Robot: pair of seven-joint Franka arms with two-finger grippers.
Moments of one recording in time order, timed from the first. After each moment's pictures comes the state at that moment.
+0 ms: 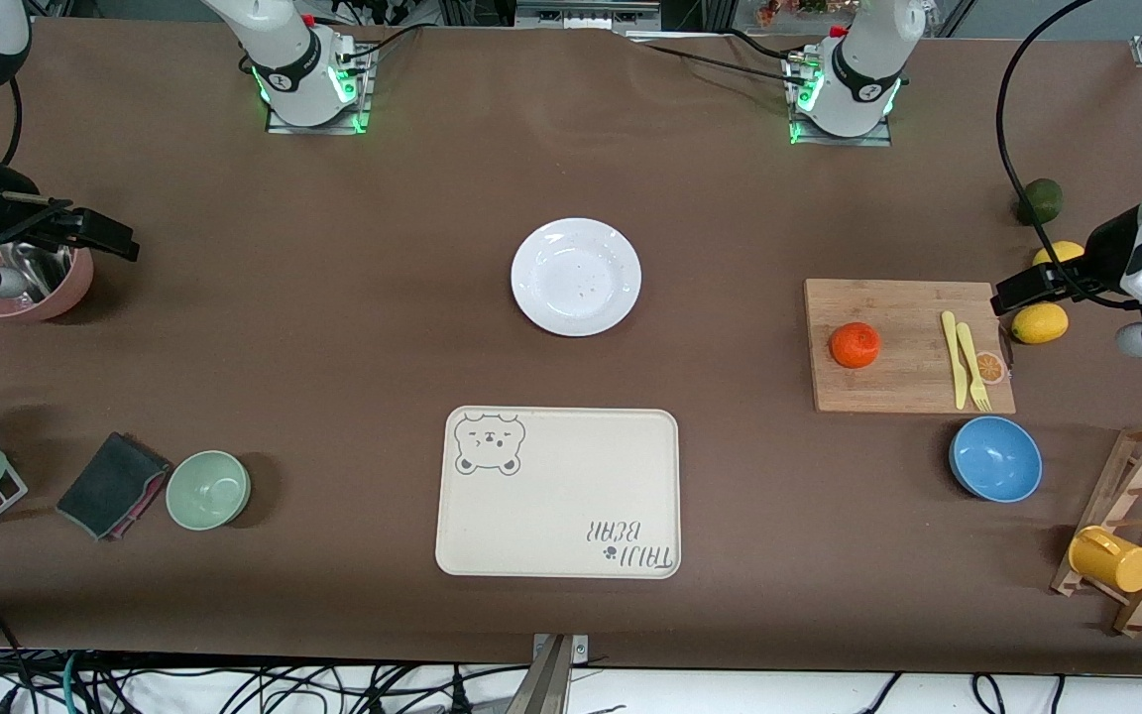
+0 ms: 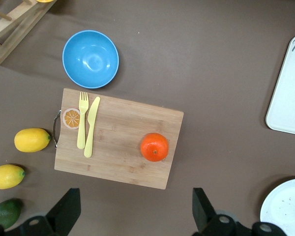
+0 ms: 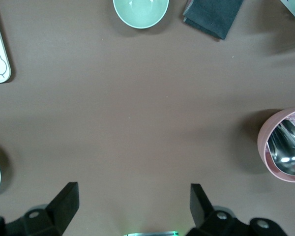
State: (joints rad) left arm 0.11 0.15 -0.11 -1.53 -0.02 1.59 -0.21; right arm 0.03 0.04 -0.05 -1.67 0.00 1.58 0.08
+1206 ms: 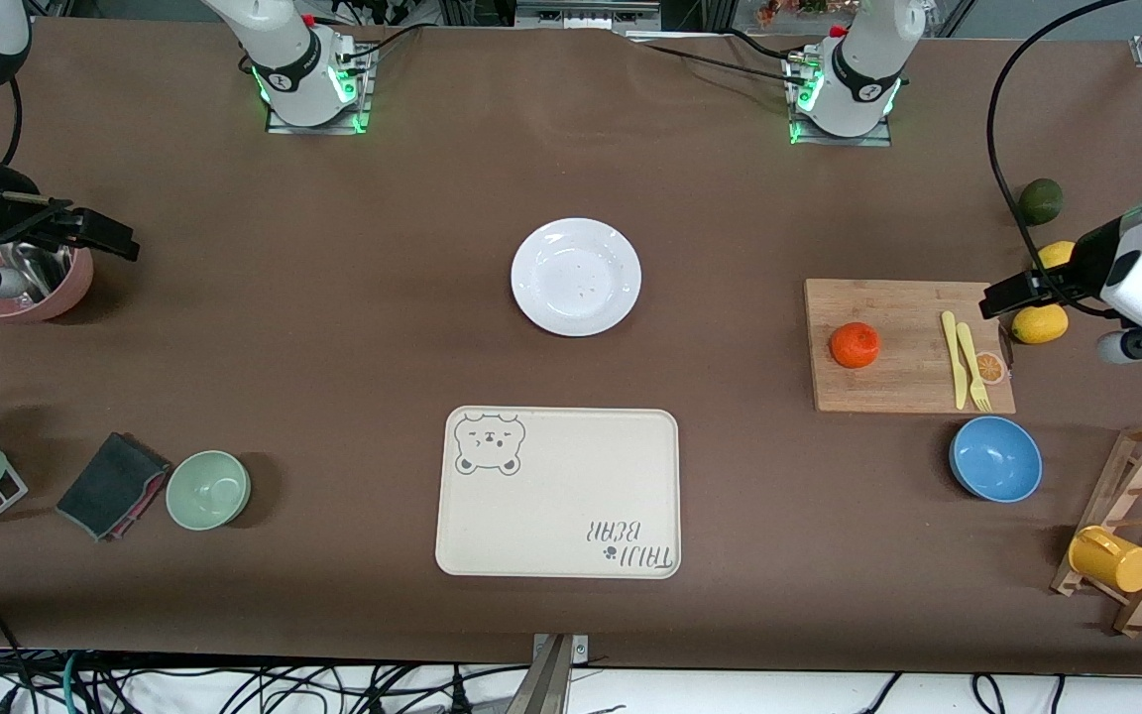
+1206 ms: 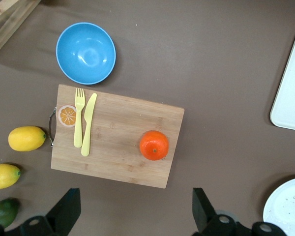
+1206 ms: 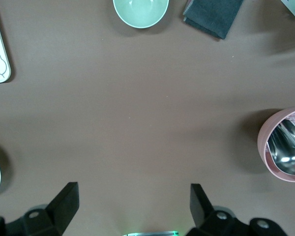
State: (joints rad) left arm 0.11 0.17 -0.12 -1.56 -0.02 1.62 -0.21; right arm 0.03 0.04 -0.05 -1.67 0.00 1.58 0.08
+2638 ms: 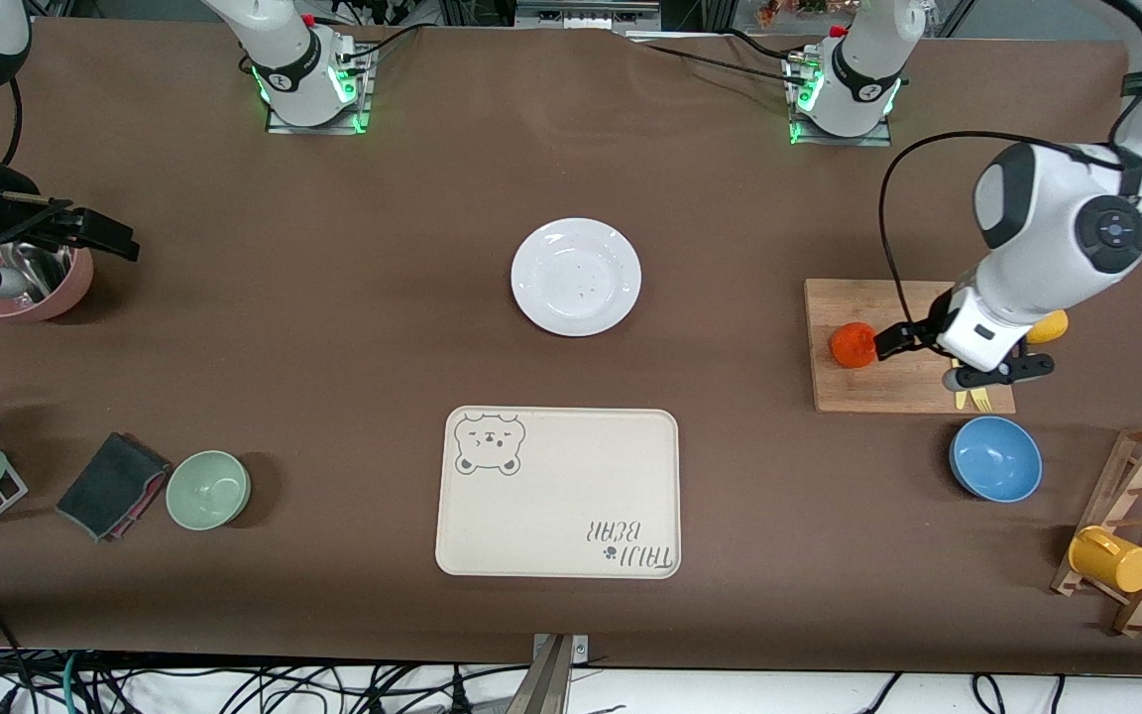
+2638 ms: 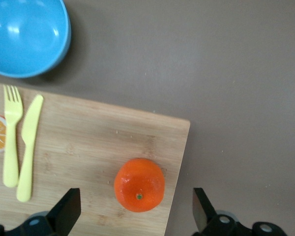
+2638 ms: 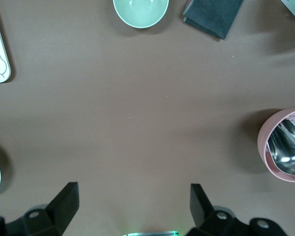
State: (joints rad) left arm 0.11 0.18 -0.17 -2.12 -0.02 2.26 -0.27; right arm 0.03 0.04 -0.05 -1.67 0.00 1.58 0.08
